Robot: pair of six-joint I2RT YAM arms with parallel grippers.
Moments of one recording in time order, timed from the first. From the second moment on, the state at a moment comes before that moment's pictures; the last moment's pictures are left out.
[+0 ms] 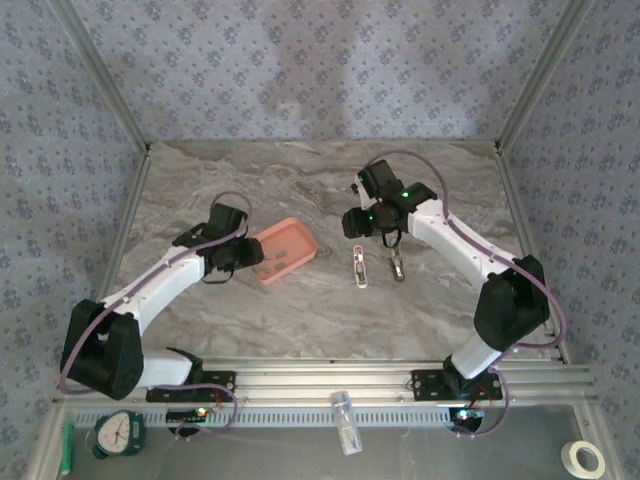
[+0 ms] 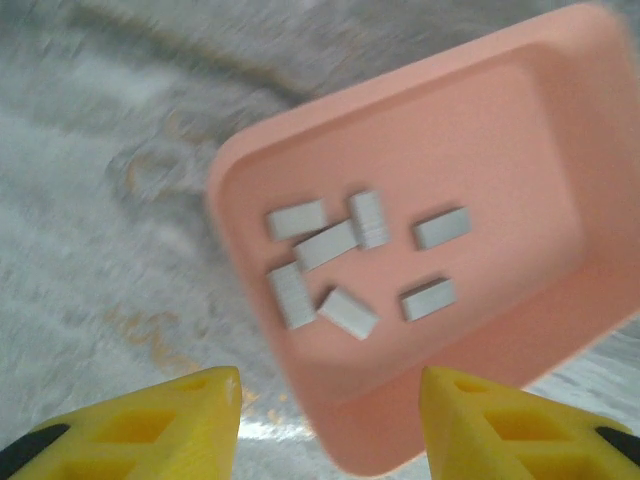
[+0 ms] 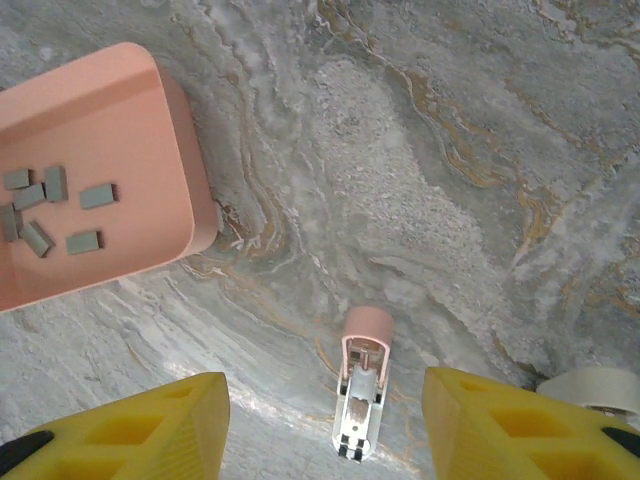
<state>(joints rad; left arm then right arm) -0.41 1.32 0.88 -0.59 0.03 -0.58 0.54 1.61 1.38 -0.82 -0.07 0.27</state>
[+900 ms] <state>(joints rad) -0.51 1.92 1.37 -0.81 0.08 0.12 0.53 1.53 1.27 -0.78 -0.08 0.27</state>
